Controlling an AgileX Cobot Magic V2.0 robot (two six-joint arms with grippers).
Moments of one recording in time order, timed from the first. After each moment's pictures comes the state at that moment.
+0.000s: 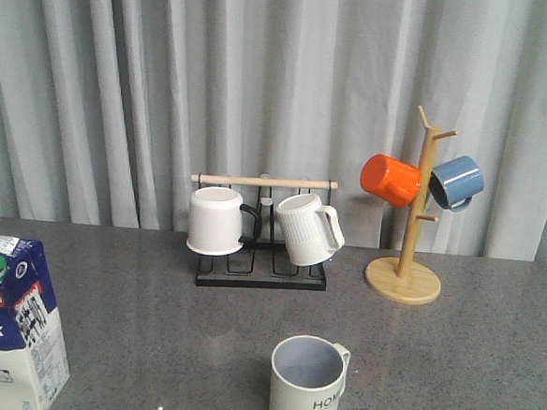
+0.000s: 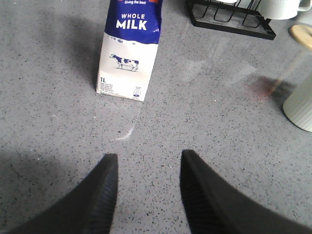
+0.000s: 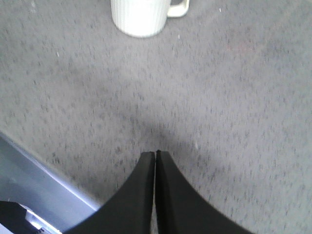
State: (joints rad) left arm 0.10 0.38 -0.52 -0.26 0.75 0.01; right arm 0.36 0.64 -0.52 0.07 0.69 -0.23
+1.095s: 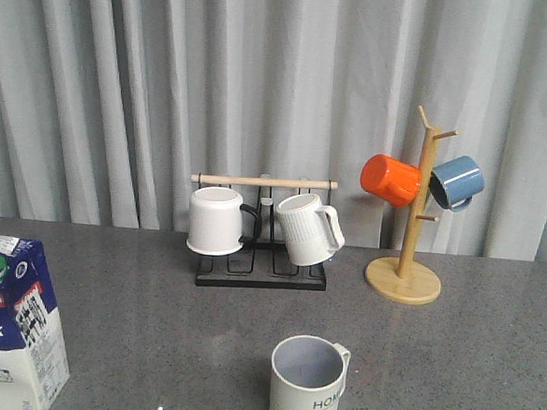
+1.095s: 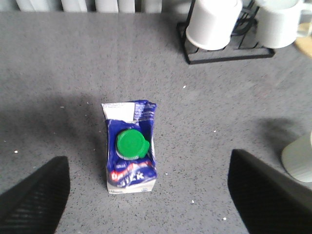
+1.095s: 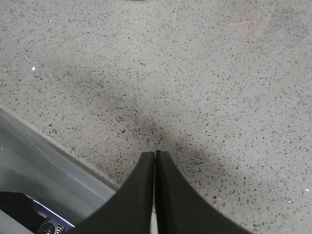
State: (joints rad) left arm 0.10 1.41 -1.79 -0.22 1.26 0.11; right arm 0.36 0.59 -0.44 0.06 0.69 -0.19
